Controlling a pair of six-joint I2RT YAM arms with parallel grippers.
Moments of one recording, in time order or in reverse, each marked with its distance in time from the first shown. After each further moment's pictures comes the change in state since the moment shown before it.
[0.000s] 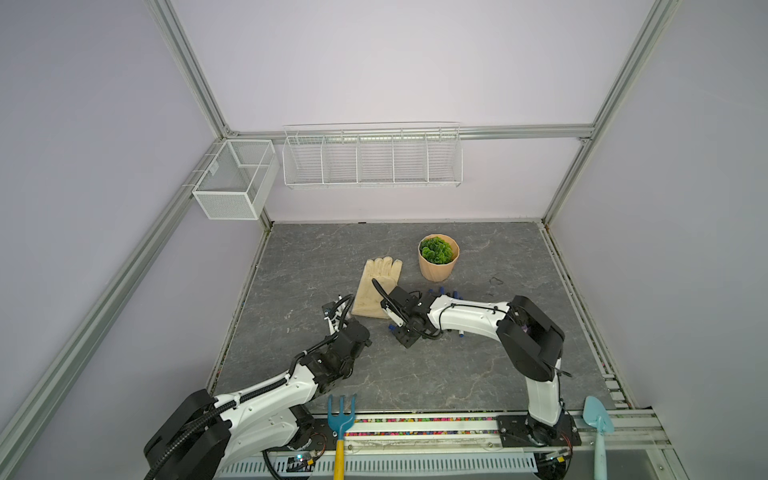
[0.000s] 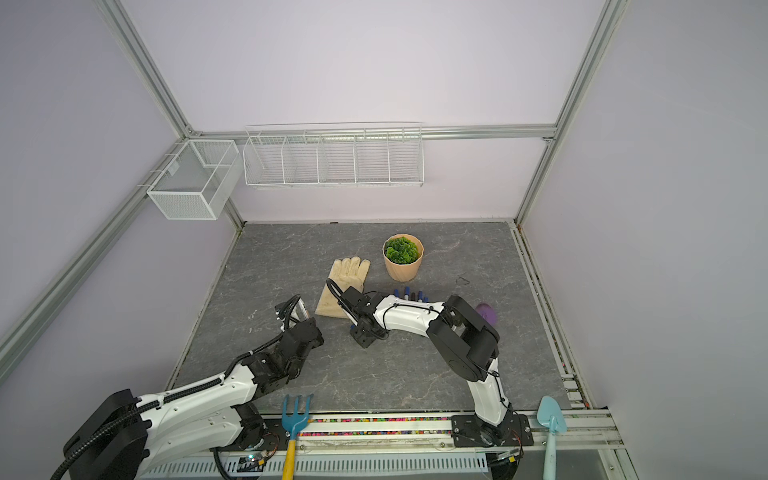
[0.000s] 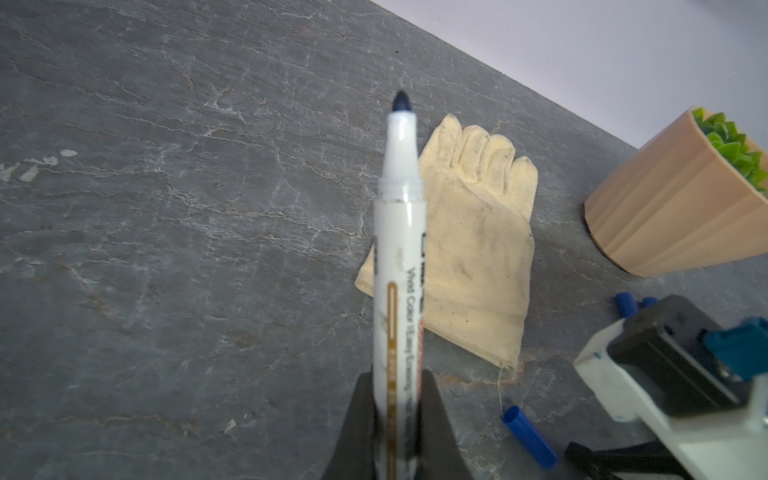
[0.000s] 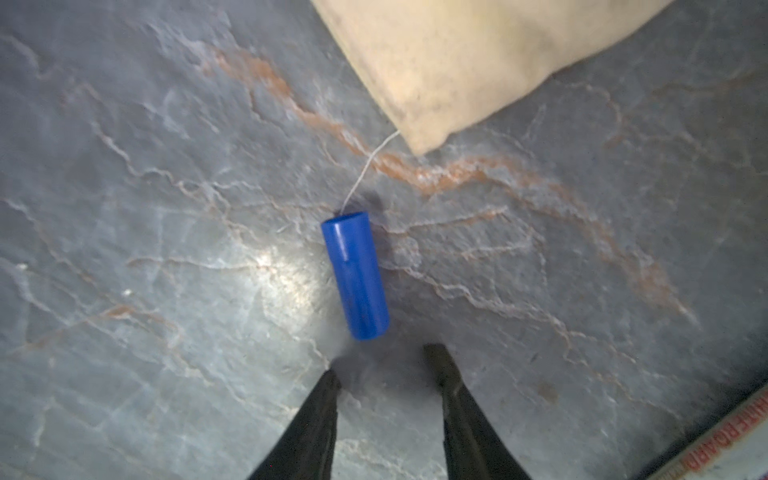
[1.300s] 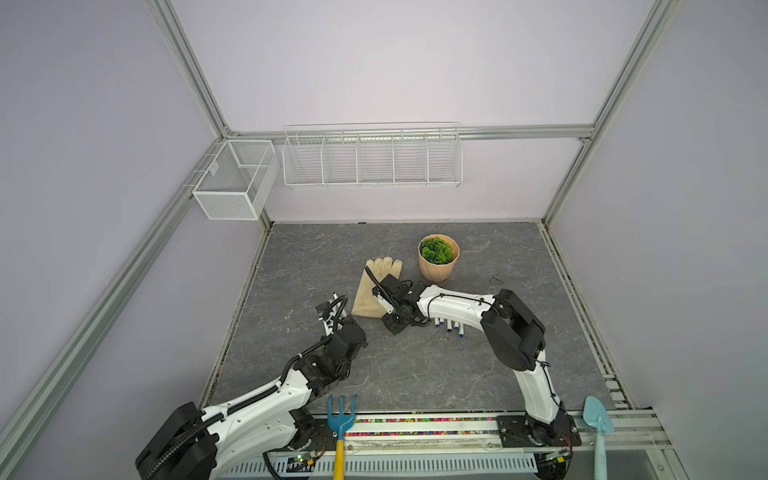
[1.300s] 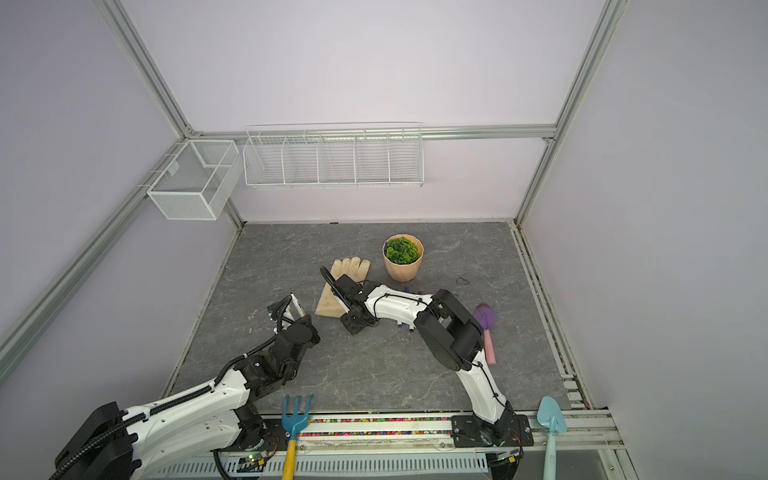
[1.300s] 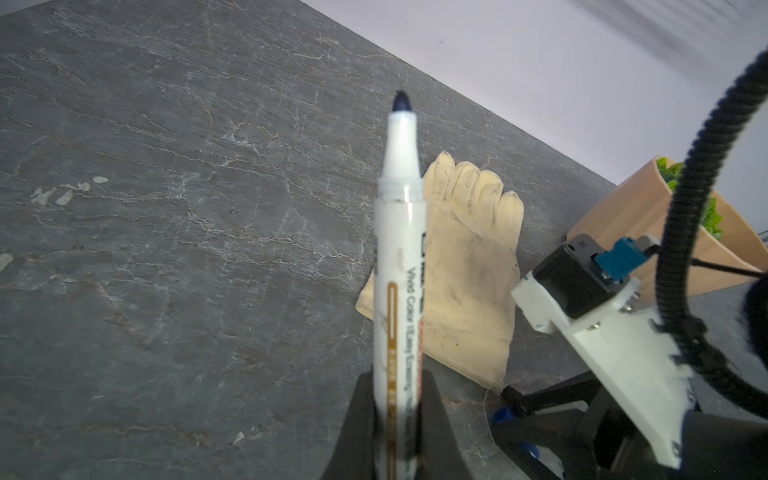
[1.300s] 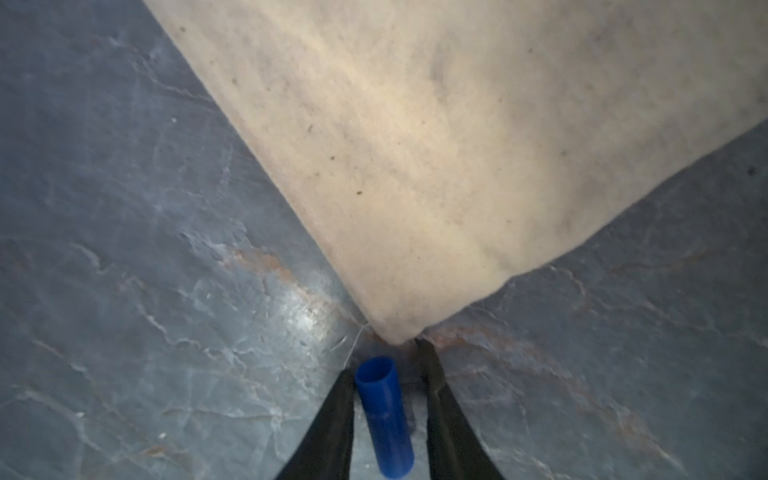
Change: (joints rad) left arm -0.001 -0.079 -0.005 -0.016 -0.042 -0.001; right arm -0.024 0.122 0.171 0.010 -0.016 -0.007
